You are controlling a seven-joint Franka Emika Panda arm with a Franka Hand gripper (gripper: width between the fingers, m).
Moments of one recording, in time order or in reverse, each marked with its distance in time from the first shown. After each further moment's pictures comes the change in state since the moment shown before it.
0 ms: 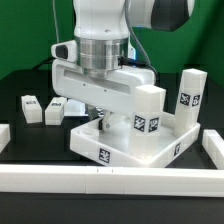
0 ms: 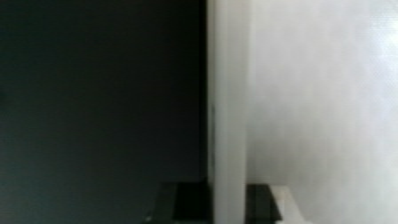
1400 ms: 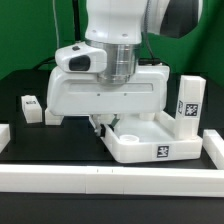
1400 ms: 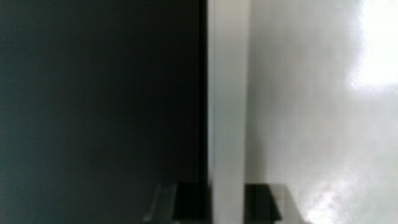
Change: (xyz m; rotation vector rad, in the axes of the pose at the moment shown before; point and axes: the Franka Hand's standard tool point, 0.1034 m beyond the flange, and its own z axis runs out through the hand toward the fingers) arm 0.021 -0.035 -0.002 -0.051 0.042 -0.849
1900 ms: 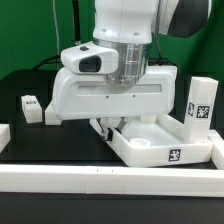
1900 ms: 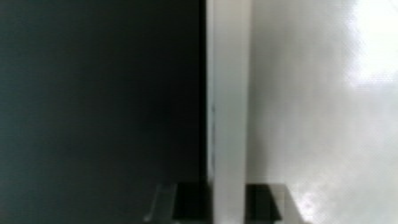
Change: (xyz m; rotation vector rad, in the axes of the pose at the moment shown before) arm 0.013 0.003 -0.002 -0.012 0.007 -0.107
